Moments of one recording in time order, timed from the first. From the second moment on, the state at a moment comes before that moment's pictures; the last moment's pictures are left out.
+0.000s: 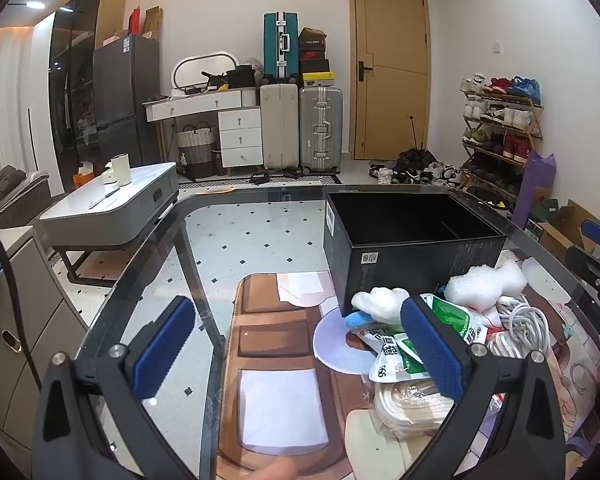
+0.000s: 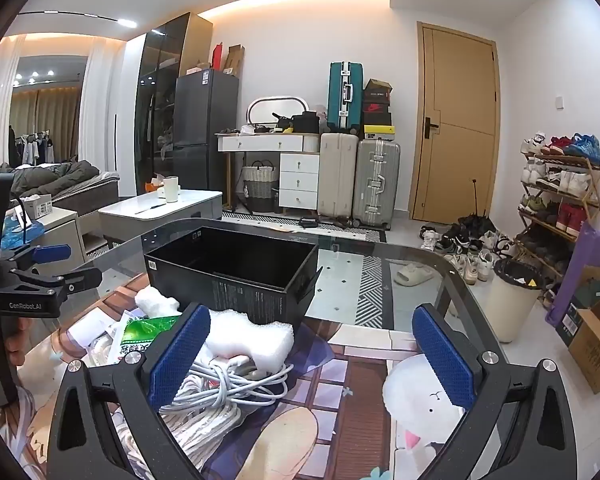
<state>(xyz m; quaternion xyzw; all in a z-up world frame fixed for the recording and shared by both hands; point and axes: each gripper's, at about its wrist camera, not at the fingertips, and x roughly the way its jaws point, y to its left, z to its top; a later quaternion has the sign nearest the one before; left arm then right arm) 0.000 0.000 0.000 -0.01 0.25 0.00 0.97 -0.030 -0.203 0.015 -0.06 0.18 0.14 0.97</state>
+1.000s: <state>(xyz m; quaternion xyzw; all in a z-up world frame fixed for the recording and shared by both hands) -0.002 -0.002 0.005 0.00 0.24 0.00 0.97 -0.025 -0.199 0.010 -0.06 0.18 0.16 0.97</state>
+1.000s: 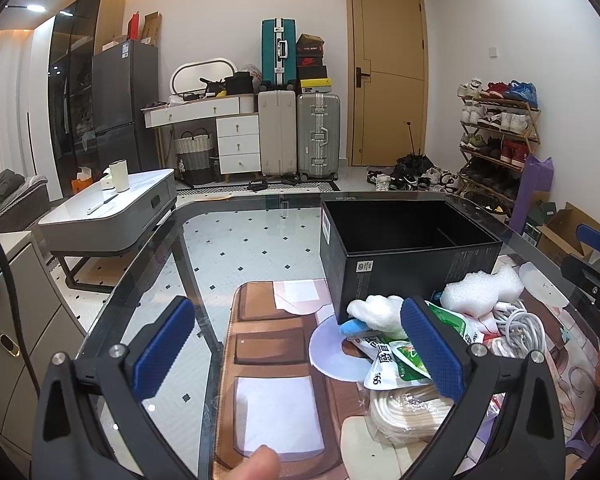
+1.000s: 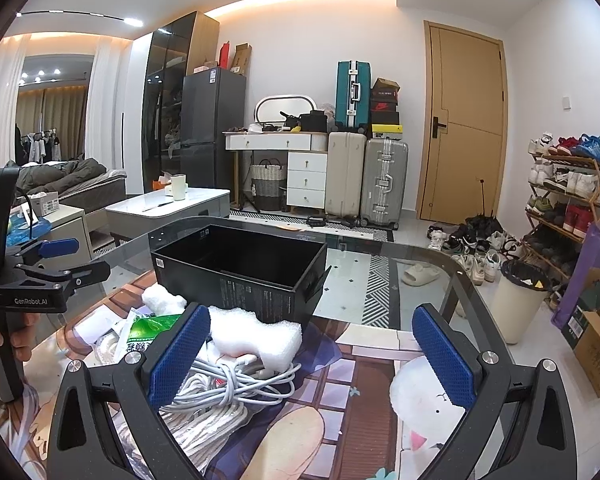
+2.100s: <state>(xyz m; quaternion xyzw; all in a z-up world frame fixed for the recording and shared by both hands) -0.002 -0.006 0.005 0.00 0.24 -0.01 0.97 -0.022 -0.195 0.006 -0.06 0.18 0.16 0.97</state>
